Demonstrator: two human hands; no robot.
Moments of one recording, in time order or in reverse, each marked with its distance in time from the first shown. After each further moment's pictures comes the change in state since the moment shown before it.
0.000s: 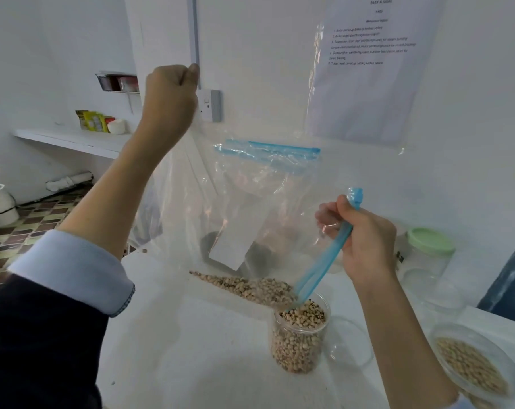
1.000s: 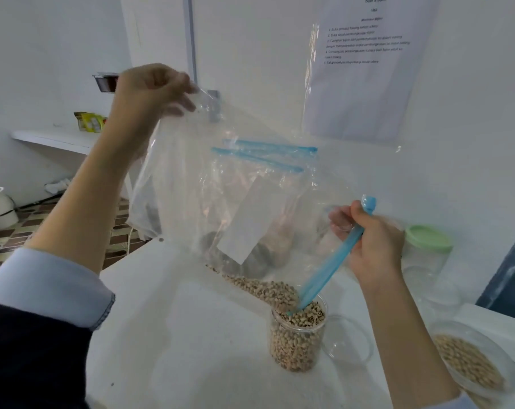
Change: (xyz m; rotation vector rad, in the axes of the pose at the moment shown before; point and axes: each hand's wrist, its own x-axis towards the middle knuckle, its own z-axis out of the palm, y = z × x) left_hand -0.020 0.005 -0.029 -0.317 -0.193 0.047; right_hand 0.014 0.004 -0.016 0.117 0.042 0.035
